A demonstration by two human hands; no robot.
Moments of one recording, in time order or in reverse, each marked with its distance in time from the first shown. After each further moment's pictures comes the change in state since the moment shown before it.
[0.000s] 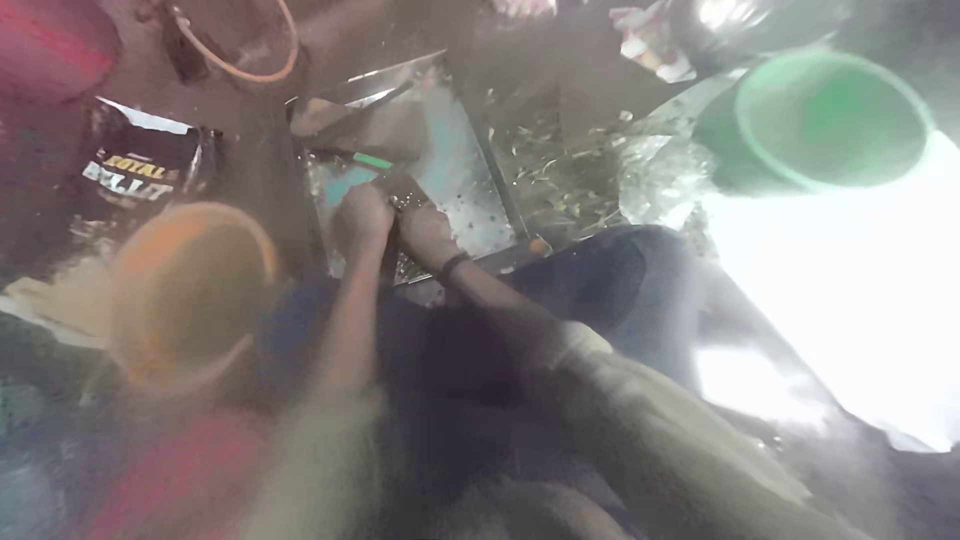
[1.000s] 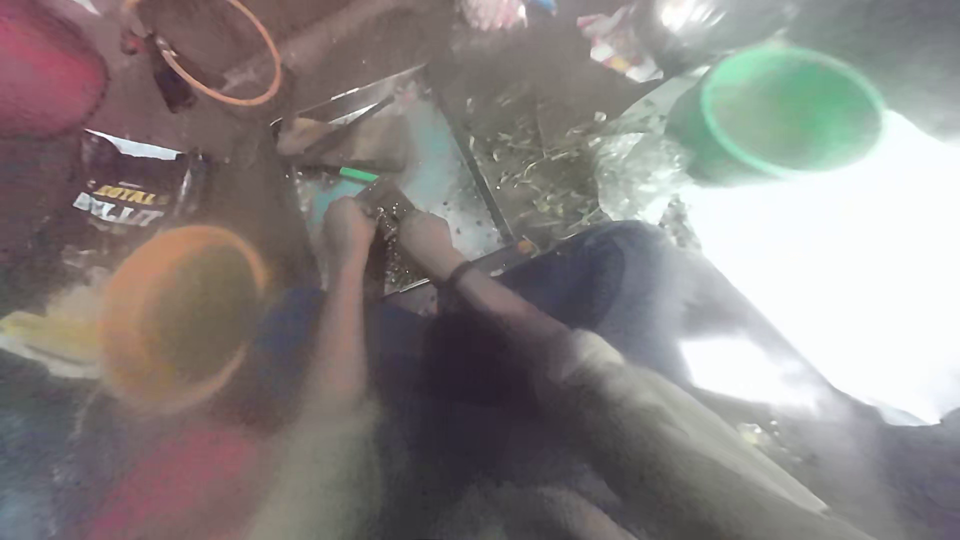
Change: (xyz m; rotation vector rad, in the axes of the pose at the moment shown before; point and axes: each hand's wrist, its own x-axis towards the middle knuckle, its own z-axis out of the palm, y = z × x) left_hand -0.001 -0.009 -0.004 -0.057 0.029 0.042; right_hand -0.027 0.013 -0.026 -0.003 0.027 -0.021
